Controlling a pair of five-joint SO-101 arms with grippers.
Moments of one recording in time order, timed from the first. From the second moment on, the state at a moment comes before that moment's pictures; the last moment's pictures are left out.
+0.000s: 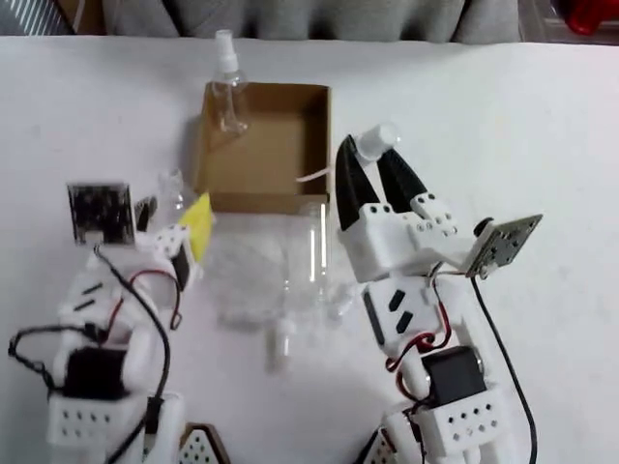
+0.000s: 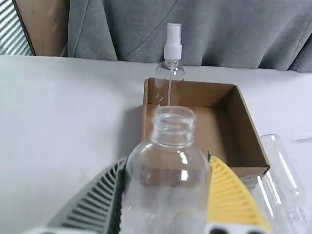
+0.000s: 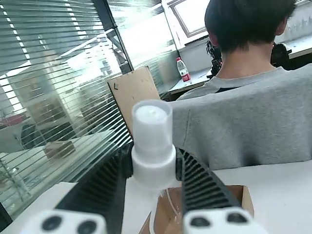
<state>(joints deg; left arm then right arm) -1.2 -81.6 67.2 47.2 7.1 -20.5 -76.2 64.4 11.2 -20.6</state>
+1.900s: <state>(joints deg) -1.2 -103.5 97.1 17.4 7.1 -50.3 -41.3 20.7 19.9 1.6</state>
